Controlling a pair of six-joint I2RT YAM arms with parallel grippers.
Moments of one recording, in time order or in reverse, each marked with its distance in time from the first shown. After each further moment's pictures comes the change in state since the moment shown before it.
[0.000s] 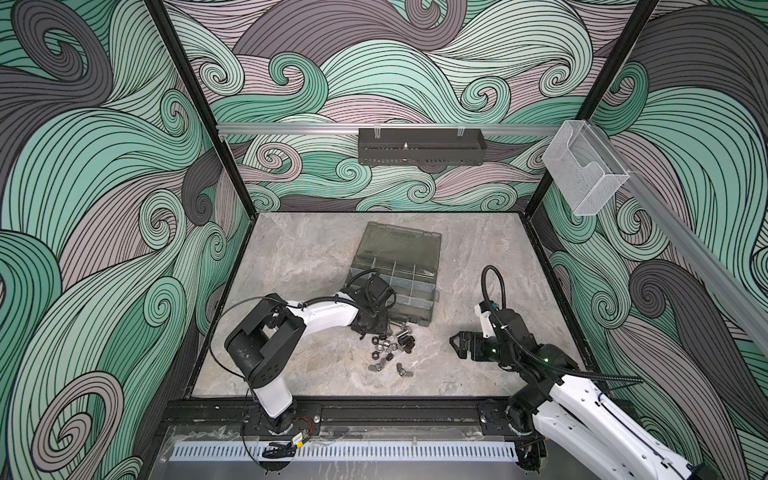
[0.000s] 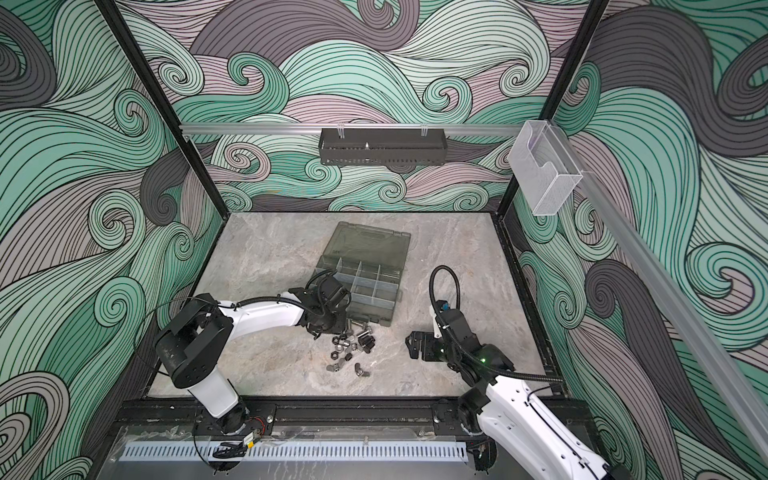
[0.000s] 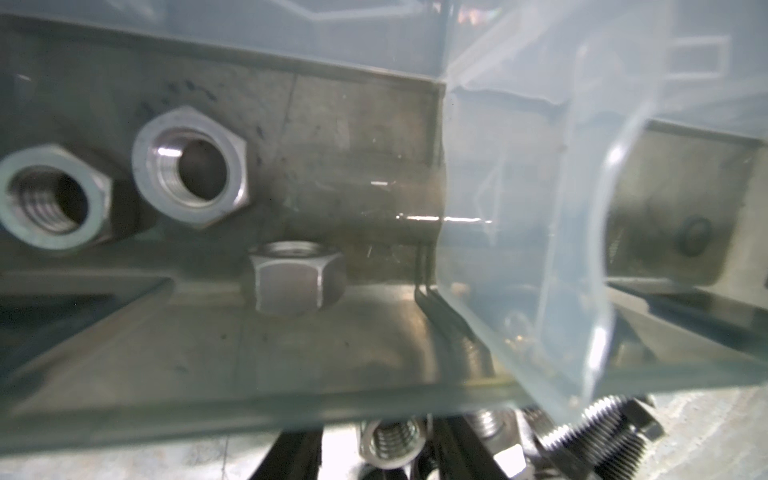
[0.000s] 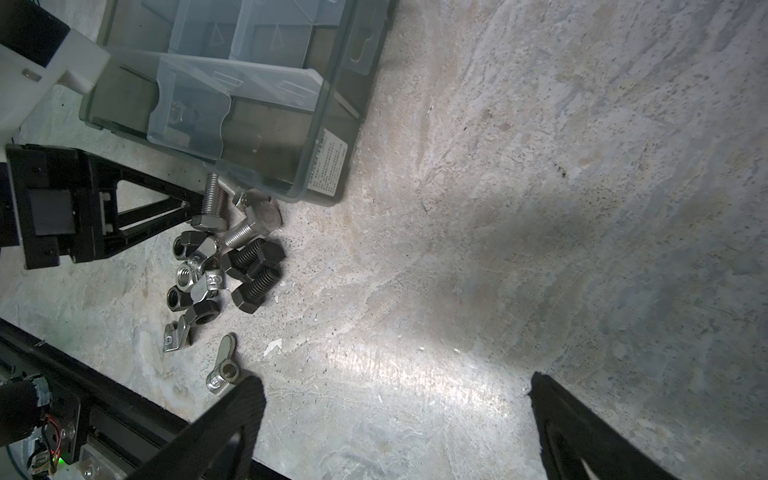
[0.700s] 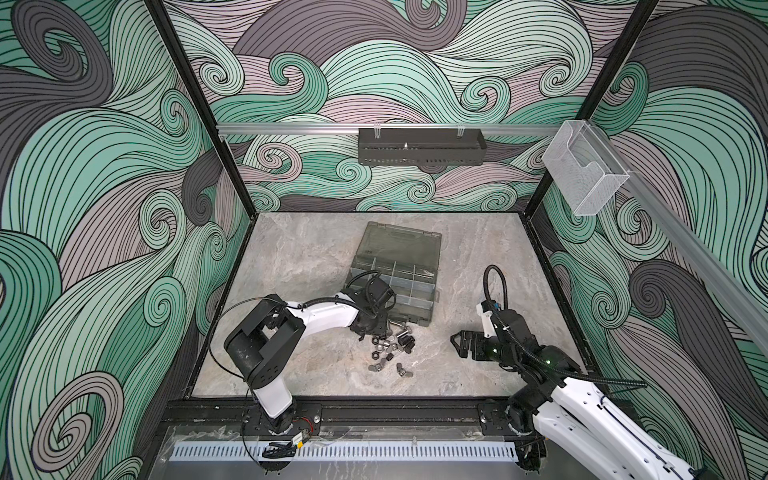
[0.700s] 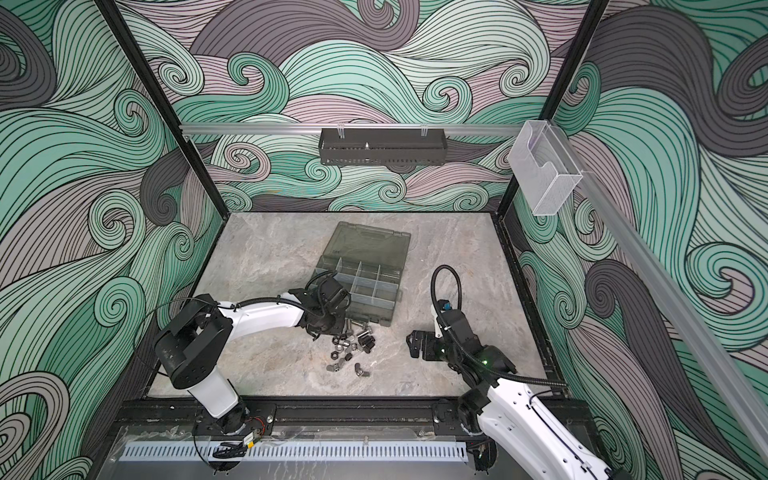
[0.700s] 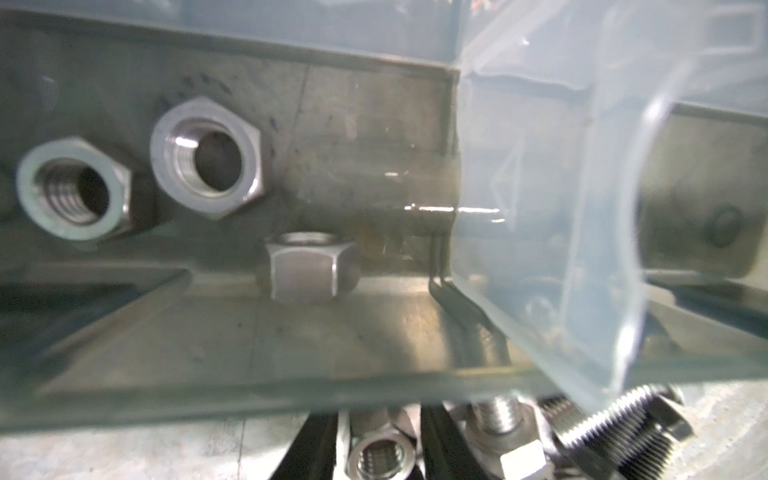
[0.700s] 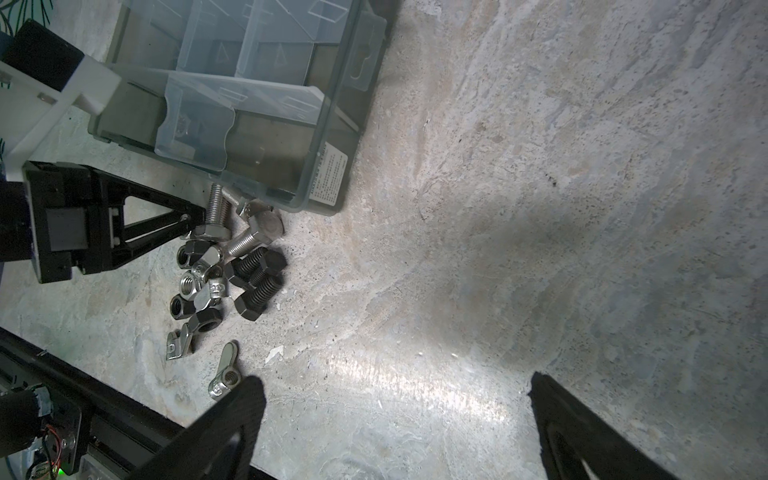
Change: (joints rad) left arm -0.006 -0.008 -0.010 -0.013 -0.027 0.012; right arm 0.000 -0.016 0.000 0.000 0.016 0.010
